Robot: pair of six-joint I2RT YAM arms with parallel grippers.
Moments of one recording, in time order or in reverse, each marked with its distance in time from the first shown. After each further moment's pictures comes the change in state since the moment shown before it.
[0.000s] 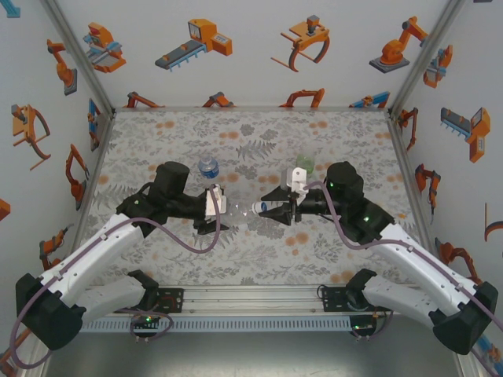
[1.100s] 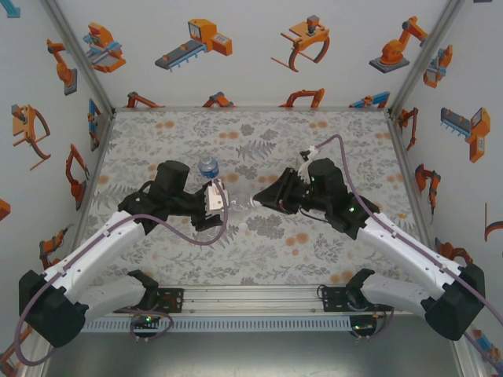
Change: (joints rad) left arm 0.025 0.026 0.000 -0.013 -0.124 -0.028; right arm 0.001 0.129 0.028 -0.134 0.429 1.395
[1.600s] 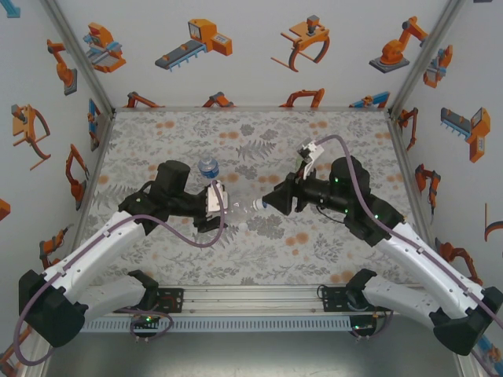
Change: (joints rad) left arm -0.008 0.000 0.000 0.018 0.092 0.005; right arm 0.000 -0.140 0.087 -0.034 -0.097 -0.878
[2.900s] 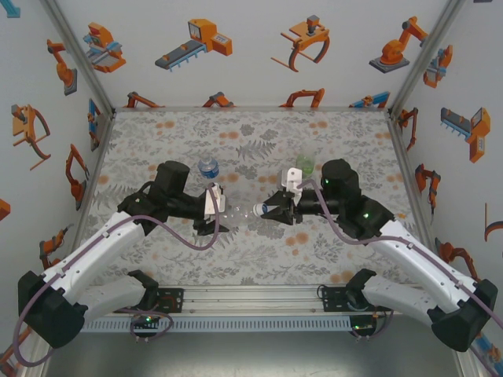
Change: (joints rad) left arm 0.000 -0.006 0.000 -0.021 0.089 0.026; right arm 0.000 0.040 -0.064 0.023 -0.311 -0.528
